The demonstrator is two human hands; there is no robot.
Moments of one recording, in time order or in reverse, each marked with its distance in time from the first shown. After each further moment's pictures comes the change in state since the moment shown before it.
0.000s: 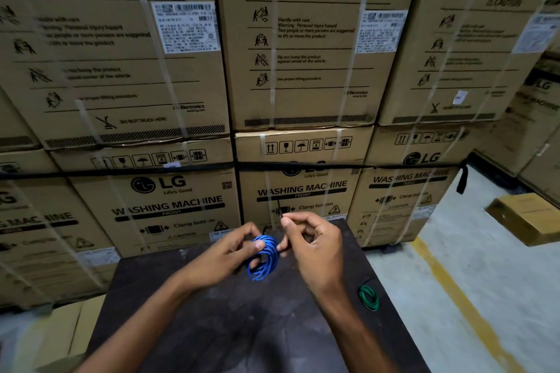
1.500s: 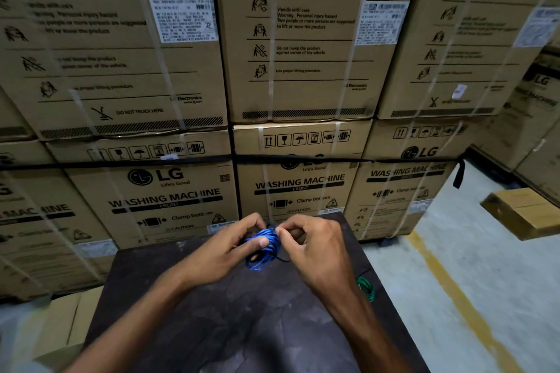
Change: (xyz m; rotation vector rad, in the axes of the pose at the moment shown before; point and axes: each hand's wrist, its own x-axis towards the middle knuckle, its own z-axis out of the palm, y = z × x) left_hand -0.009 0.022 0.005 0.161 0.017 0.116; right_hand -0.005 -0.023 -0.016 -0.659 -0.170 -0.178
